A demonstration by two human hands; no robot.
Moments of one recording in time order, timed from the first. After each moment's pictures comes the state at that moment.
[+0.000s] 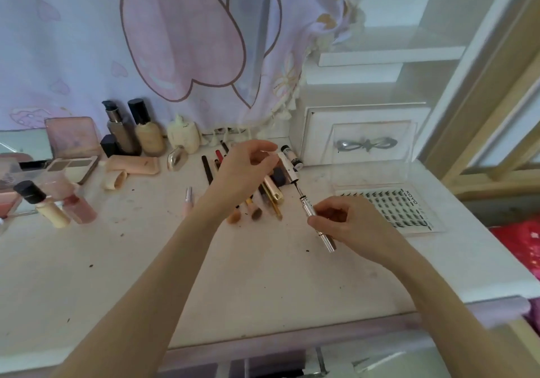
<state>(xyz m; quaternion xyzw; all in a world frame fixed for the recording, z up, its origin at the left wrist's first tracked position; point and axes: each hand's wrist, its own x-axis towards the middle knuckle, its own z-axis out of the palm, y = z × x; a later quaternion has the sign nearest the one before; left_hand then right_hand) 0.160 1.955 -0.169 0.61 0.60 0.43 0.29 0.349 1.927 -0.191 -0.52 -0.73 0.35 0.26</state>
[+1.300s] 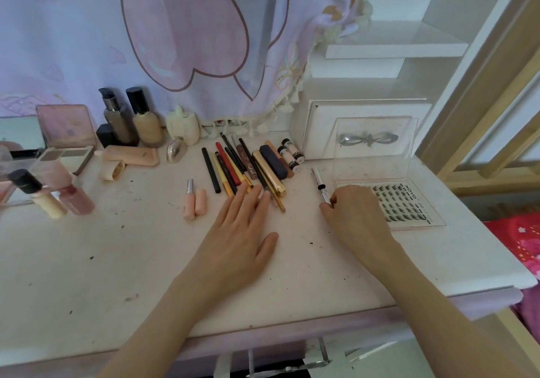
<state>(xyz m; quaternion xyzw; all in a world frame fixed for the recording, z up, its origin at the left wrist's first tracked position) 0.146 1.882 -0.238 0.78 0.61 0.09 0.03 0.330 1.940 -0.206 -0.67 -0.73 0.03 0.12</state>
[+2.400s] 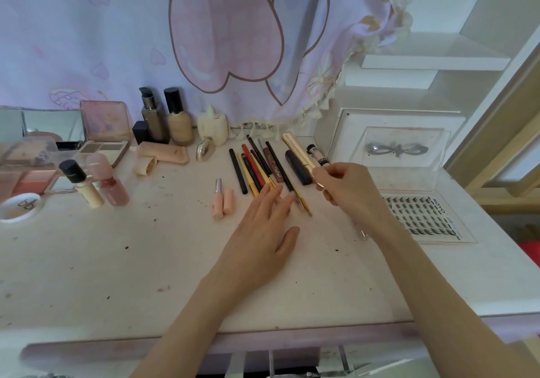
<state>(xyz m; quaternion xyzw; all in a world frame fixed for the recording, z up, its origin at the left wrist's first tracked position) 0.143 1.882 -0.235 0.75 0.60 0.25 0.12 0.285 1.960 -0.179 -0.59 -0.64 0.36 0.35</state>
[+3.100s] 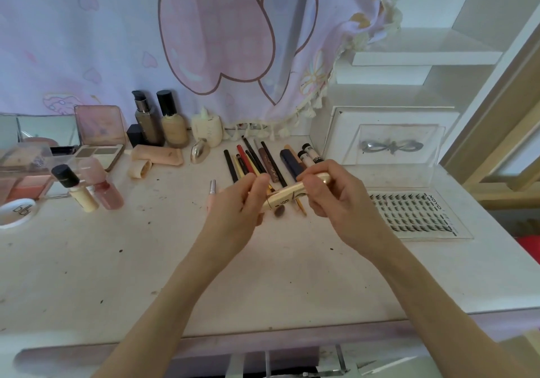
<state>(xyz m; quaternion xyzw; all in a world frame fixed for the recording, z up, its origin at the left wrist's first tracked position) 0.135 1.888 -0.193 0.60 0.61 0.46 0.25 0.293 1.922 -0.178 -0.34 -0.70 0.46 0.43</state>
